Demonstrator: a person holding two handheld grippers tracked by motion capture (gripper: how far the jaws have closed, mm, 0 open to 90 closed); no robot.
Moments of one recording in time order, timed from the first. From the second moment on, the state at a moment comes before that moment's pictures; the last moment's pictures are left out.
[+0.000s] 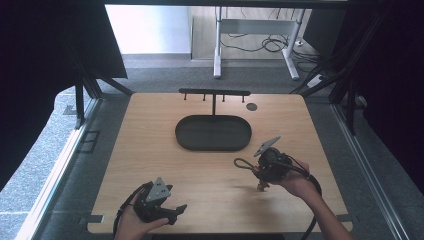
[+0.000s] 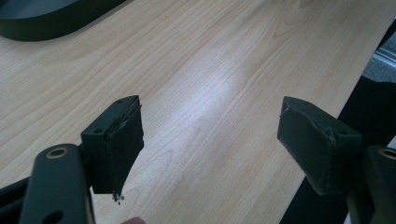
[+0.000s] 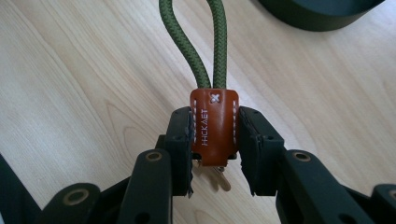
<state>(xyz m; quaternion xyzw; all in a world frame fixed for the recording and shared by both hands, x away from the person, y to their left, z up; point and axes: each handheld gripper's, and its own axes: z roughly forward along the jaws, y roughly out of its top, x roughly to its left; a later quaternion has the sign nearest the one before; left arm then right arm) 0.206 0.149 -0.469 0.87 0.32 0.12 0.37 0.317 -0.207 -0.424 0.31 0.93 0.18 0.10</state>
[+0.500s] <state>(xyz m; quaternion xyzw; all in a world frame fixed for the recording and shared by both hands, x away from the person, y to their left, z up) 0.206 0.149 -0.469 0.87 0.32 0.12 0.37 0.322 -0.212 -0.401 0.31 0.92 0.20 0.12</state>
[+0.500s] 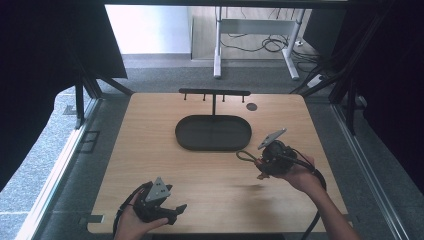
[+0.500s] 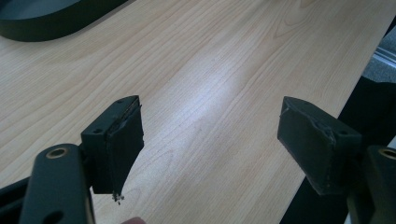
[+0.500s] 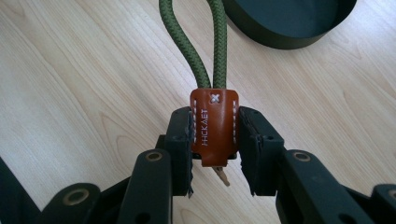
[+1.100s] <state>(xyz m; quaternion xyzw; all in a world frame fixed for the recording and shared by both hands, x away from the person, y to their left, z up) 0.207 0.148 -0.470 0.87 0.32 0.12 0.36 0.340 -0.204 -0.395 0.31 0.92 0.21 0.12</state>
